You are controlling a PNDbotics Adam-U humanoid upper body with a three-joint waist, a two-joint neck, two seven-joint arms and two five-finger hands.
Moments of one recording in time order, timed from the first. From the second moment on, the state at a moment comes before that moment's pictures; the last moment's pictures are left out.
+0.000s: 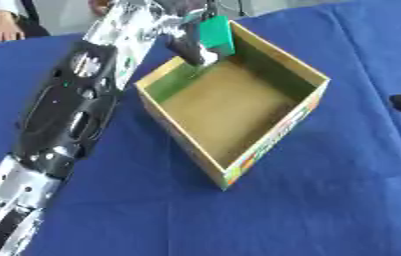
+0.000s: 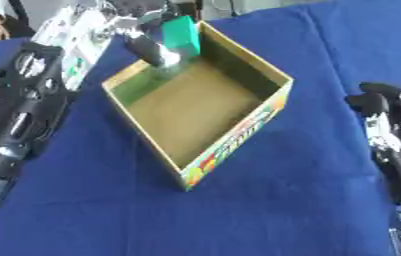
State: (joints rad) left arm -1.25 0.22 -0.23 -1.03 -1.26 -0.18 -0.46; right arm -0.19 -0.22 -0.02 -1.98 -0.02 -0.12 -0.06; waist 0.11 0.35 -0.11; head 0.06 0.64
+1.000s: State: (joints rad) left arm -1.23 0.20 -0.22 -0.99 -1.23 -0.24 -0.42; right arm -0.19 -0.22 -0.02 -1.98 -0.02 -0.11 -0.06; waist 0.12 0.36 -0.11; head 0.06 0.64
